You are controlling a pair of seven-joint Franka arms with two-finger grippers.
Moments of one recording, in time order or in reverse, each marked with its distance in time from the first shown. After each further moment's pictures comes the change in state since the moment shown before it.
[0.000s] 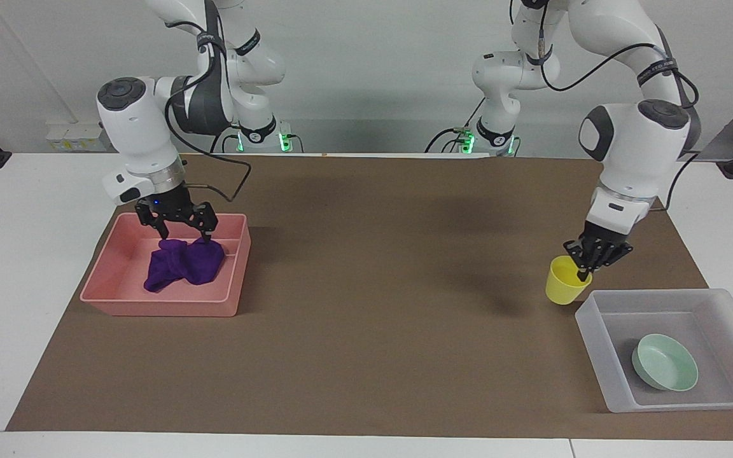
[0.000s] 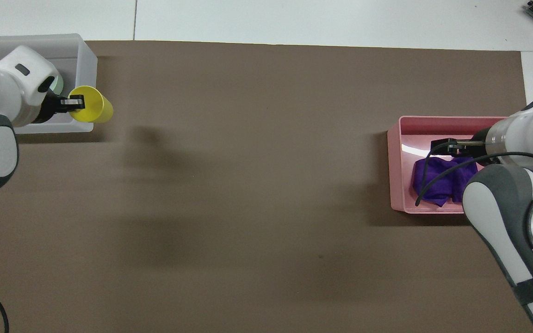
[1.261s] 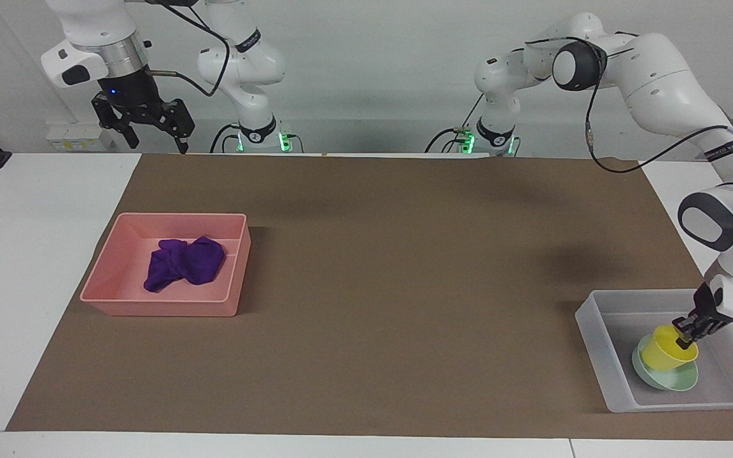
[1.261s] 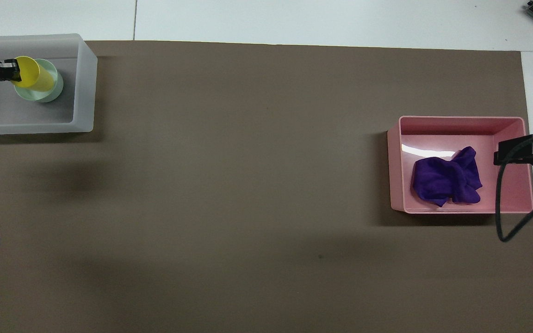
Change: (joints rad) left arm 0.241 0.516 -0.010 0.551 -0.033 -0.081 0.137; right arm -0.003 -0.084 -0.019 0.413 0.008 -0.587 -0.045
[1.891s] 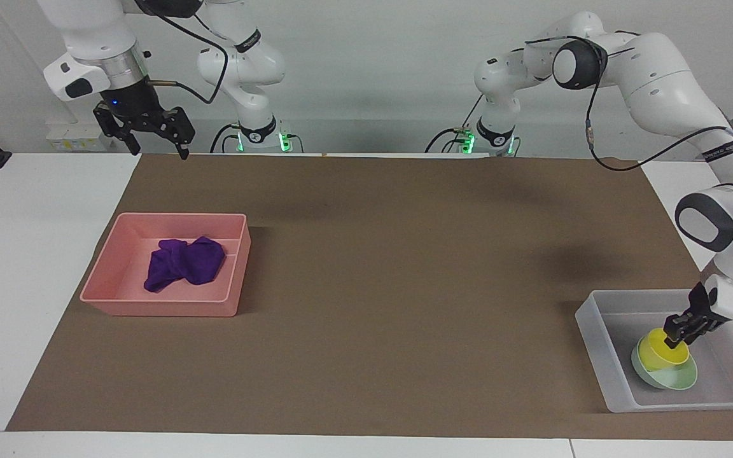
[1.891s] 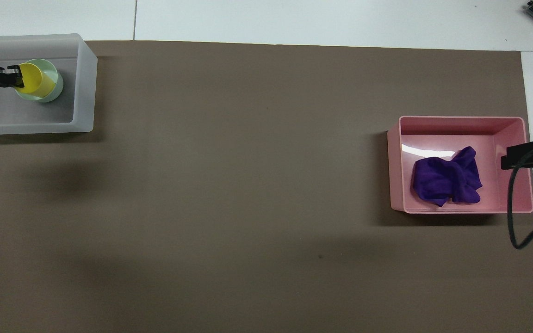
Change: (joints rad) left arm -0.002 -0.023 -0.011 -0.016 0.000 -0.004 0.047; right arm -0.002 0.003 0.001 -0.040 0.000 0.016 -0.010
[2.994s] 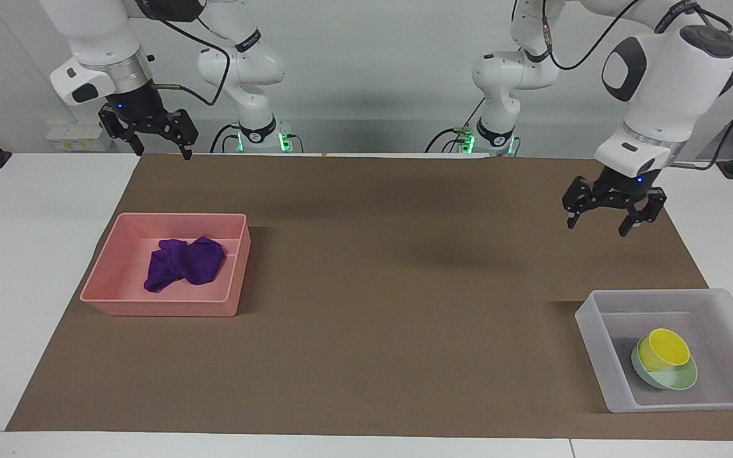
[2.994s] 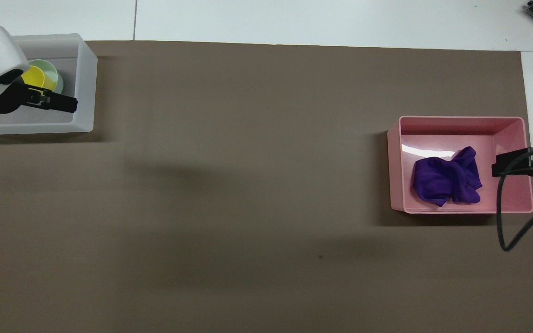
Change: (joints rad) left arm -0.272 -0.661 -0.013 -0.434 0.000 -0.322 0.086; right arm 0.000 -0.017 0.000 -0.034 0.000 0.001 0.000
